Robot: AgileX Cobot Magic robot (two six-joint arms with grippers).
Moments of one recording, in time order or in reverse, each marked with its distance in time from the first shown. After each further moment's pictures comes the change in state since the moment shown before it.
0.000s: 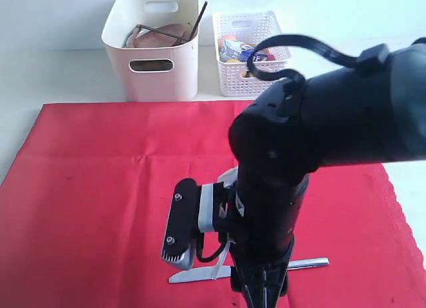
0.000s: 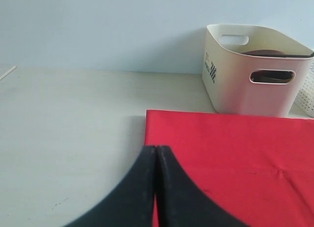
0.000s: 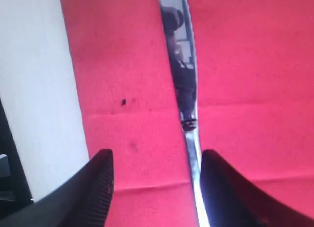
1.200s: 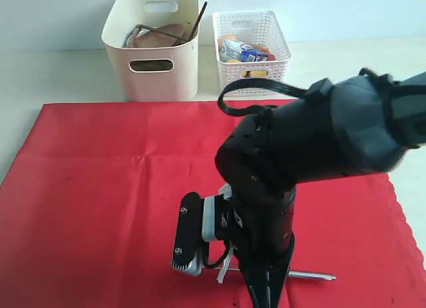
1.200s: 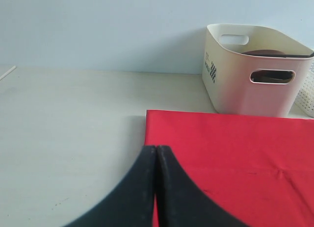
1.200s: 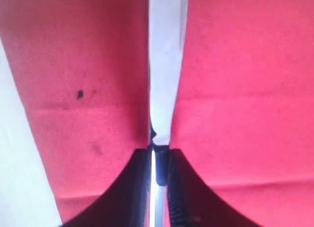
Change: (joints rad) left arm 0.000 0.000 0.000 0.000 0.000 0.000; right arm 0.002 0.090 0.000 -0.120 -0.023 0.064
